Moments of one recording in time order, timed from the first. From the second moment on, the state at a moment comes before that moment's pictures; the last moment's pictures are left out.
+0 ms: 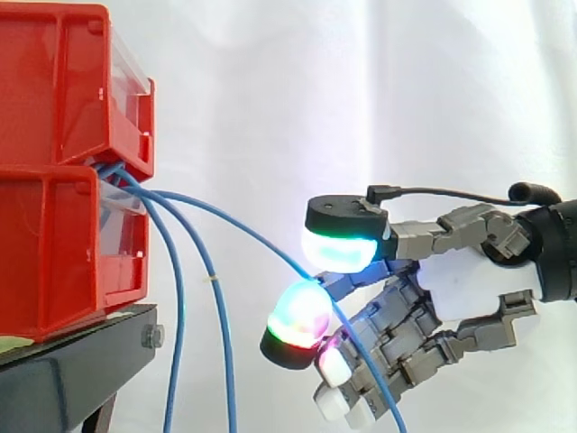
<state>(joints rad) 0.08 -2.31 -1.10 -3.08 -1.31 -0.13</state>
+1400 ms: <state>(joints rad) 0.07 -2.31 -1.09 -2.97 -1.32 -0.13</state>
